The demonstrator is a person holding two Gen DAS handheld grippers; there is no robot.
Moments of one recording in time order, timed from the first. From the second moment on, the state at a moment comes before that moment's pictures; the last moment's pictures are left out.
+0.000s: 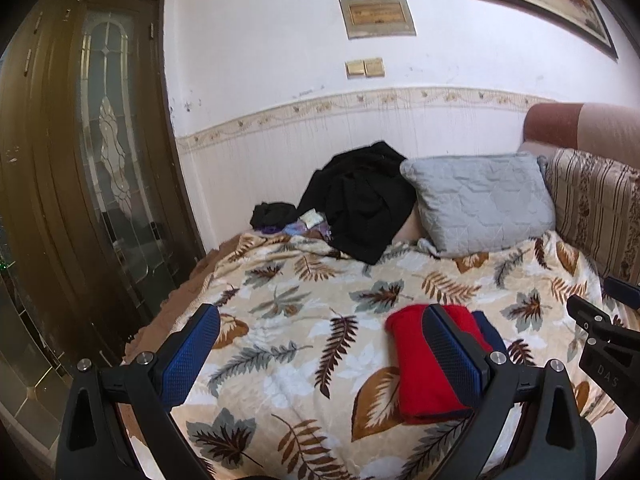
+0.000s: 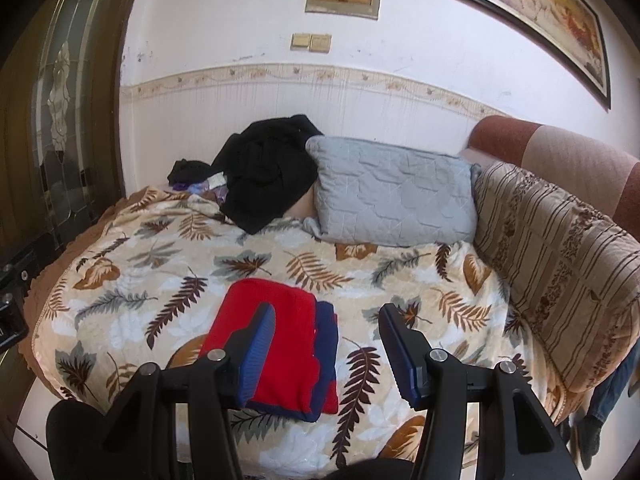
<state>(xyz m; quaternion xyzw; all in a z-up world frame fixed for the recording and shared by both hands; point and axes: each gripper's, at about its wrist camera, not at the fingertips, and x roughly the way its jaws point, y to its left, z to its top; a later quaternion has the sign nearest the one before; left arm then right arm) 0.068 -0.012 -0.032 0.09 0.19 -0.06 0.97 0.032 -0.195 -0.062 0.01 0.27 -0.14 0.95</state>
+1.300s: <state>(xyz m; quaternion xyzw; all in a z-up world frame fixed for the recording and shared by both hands) 0.109 -0.015 -0.099 0.10 0.27 -0.04 0.96 0.062 -0.199 -0.123 0.02 0.34 -0.13 0.93</state>
